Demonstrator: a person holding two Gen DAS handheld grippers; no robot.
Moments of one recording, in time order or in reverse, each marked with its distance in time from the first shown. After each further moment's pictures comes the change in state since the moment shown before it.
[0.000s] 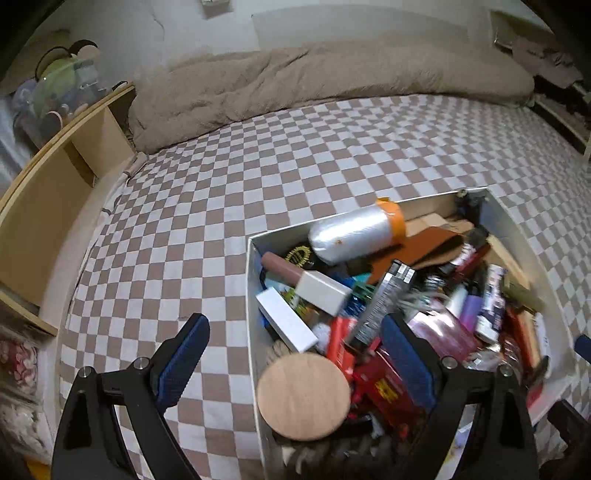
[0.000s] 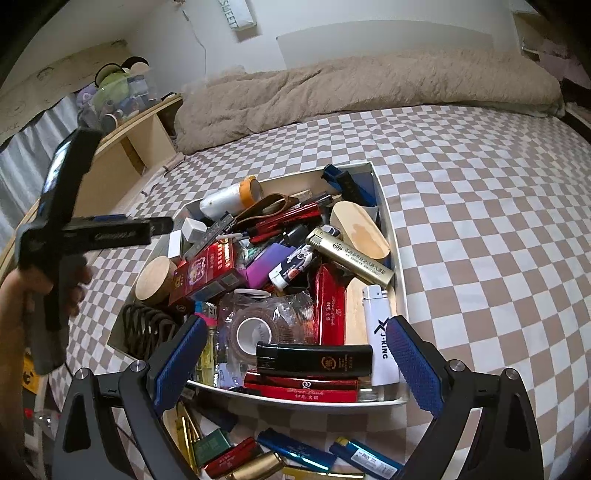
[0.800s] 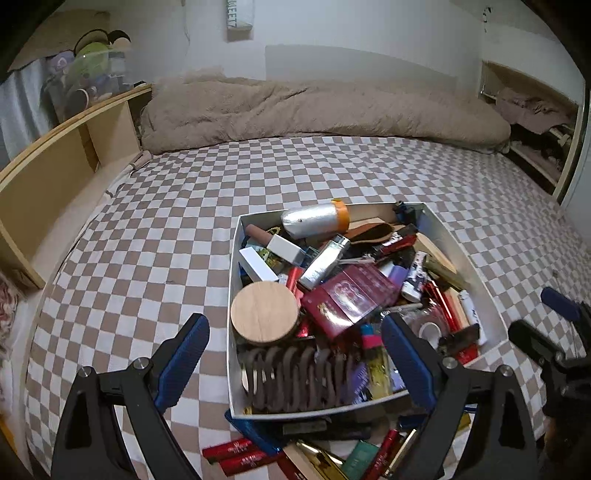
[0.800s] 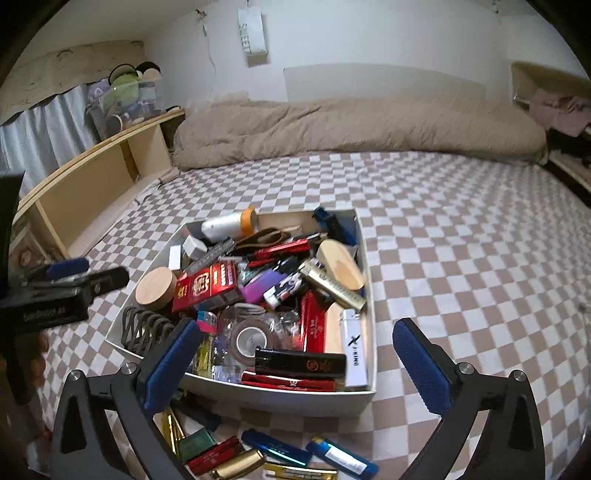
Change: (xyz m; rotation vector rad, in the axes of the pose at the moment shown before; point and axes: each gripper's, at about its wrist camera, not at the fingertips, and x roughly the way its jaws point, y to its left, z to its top) left arm -0.084 0.001 -0.069 -0.119 -0.138 -0.104; right arm -0.047 0.022 -0.004 -0.100 -0.139 -0.122
